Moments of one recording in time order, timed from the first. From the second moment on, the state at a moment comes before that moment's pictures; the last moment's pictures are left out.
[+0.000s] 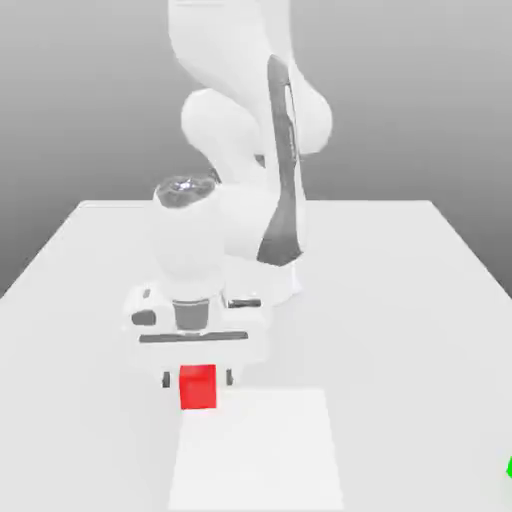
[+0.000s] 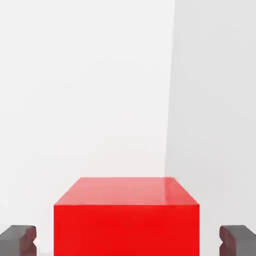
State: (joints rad) arm -0.16 0.16 -0.06 -2.91 0.11 3.07 0.40
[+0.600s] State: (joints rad) arm 0.00 0.00 0.01 -2.76 -0.01 2.74 0.60
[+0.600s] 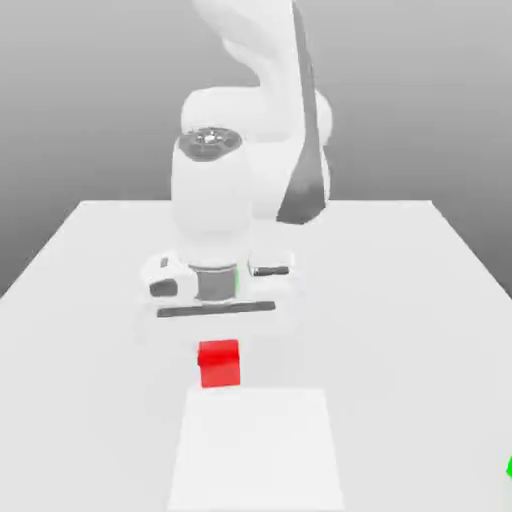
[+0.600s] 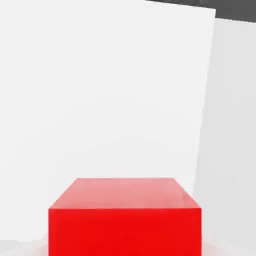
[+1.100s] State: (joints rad) arm 0.37 0.30 0.21 -2.22 -0.10 2.50 1.01
